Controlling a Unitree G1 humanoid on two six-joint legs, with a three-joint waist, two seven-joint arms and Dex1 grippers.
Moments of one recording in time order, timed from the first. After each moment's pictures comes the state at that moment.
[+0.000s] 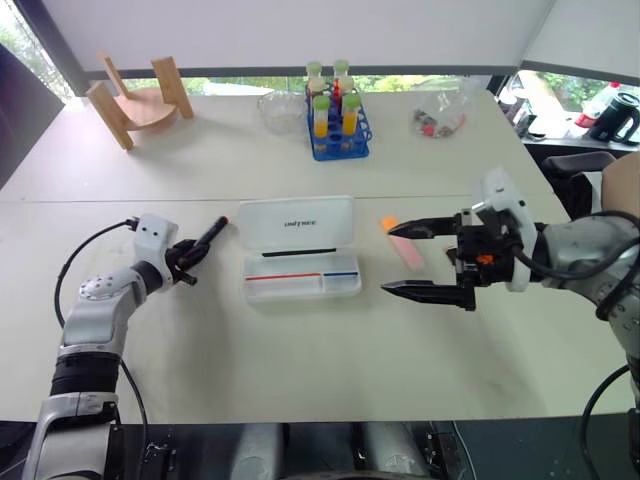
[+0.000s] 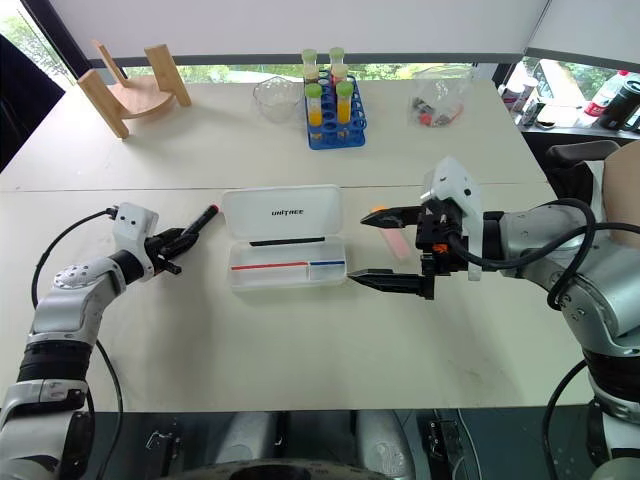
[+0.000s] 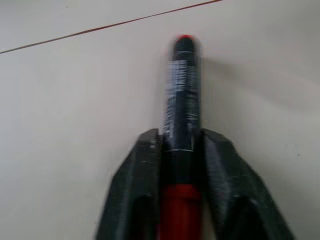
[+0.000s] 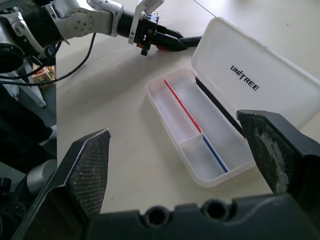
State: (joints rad) left arm -0.36 0.59 0.17 0.31 -0.27 0.36 -0.69; right arm -0.45 -0.95 -0.08 -0.52 0.79 0.85 0.98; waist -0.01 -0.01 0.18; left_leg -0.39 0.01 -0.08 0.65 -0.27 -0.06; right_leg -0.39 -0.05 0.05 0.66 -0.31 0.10
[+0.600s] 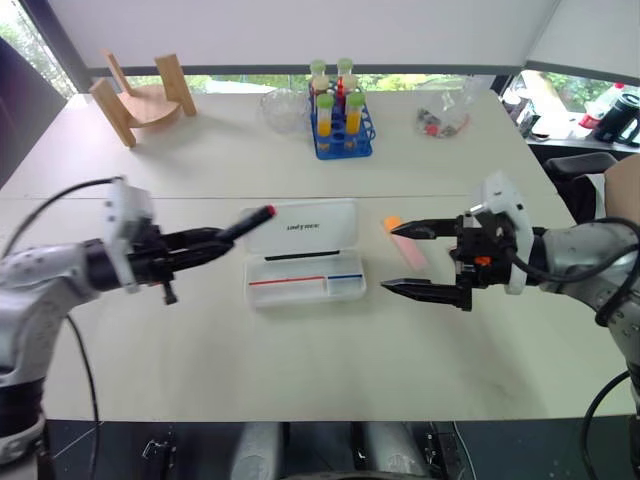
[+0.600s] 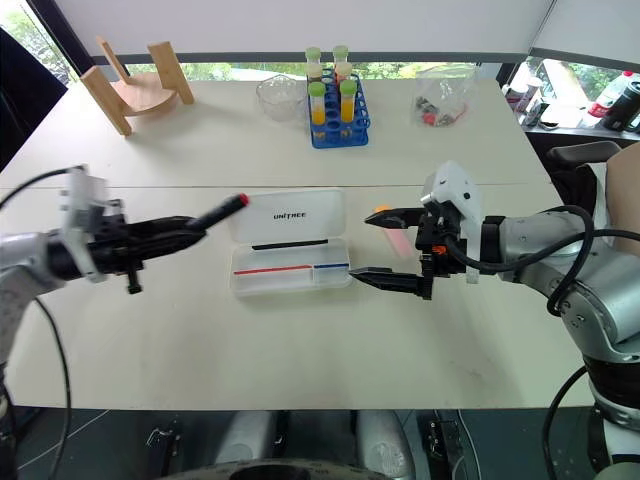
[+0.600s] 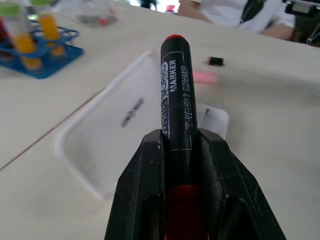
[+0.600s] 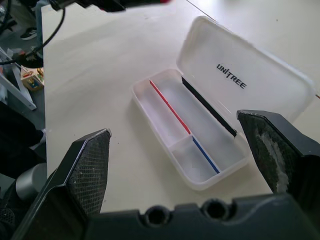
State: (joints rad) left arm -0.32 0.80 0.17 -0.25 -0.62 0.55 -1.07; right arm -0.41 -0.94 -0.10 -0.55 0.79 0.84 0.91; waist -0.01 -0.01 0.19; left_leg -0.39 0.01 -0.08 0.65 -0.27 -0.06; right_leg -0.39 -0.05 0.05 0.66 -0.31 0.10
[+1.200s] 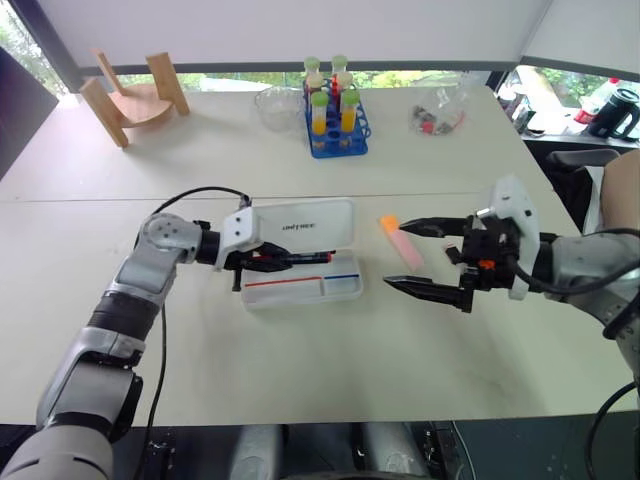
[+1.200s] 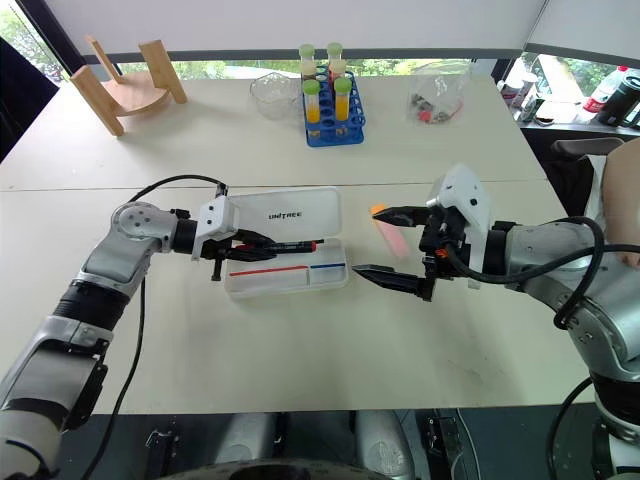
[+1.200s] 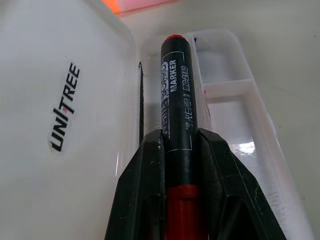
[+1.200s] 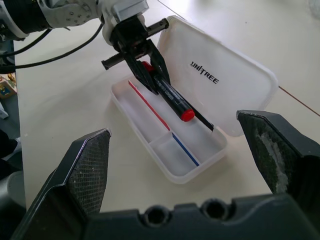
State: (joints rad) left arm -0.70 0.61 -0.25 0.44 -0.17 -0.03 -1.34; right arm -0.34 -0.94 -0.16 -0.61 0.80 0.85 0.81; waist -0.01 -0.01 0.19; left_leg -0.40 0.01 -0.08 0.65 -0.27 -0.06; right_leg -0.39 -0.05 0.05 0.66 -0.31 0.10
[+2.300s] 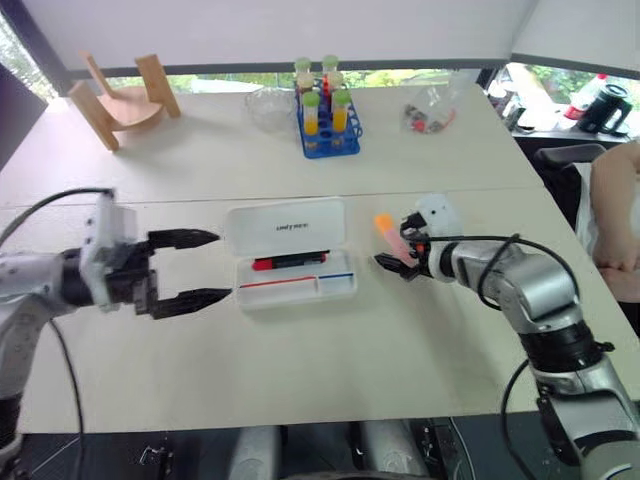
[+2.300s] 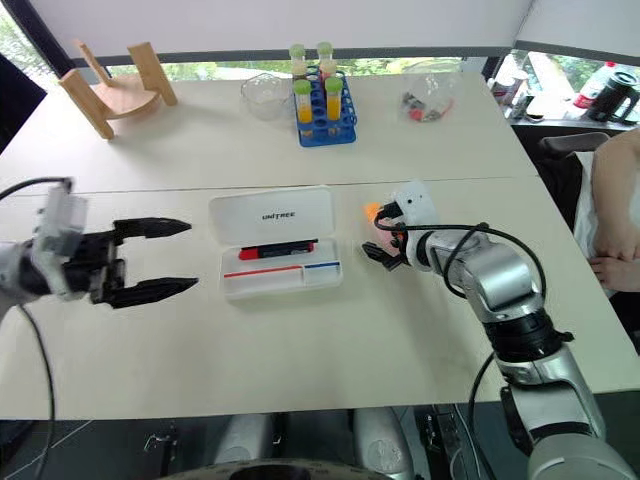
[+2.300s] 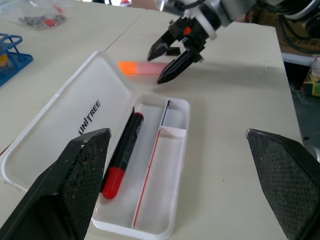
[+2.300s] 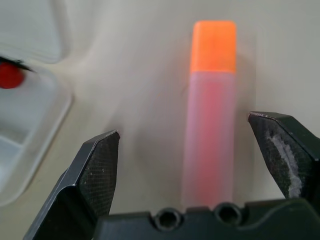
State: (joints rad) left arm -0.05 0.90 0.46 -0.41 -0.74 0.55 -1.23; right arm -0.57 -0.59 0.18 -0.14 0.37 1.08 0.35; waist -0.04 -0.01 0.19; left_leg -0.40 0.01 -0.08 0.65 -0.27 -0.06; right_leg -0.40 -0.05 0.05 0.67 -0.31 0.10
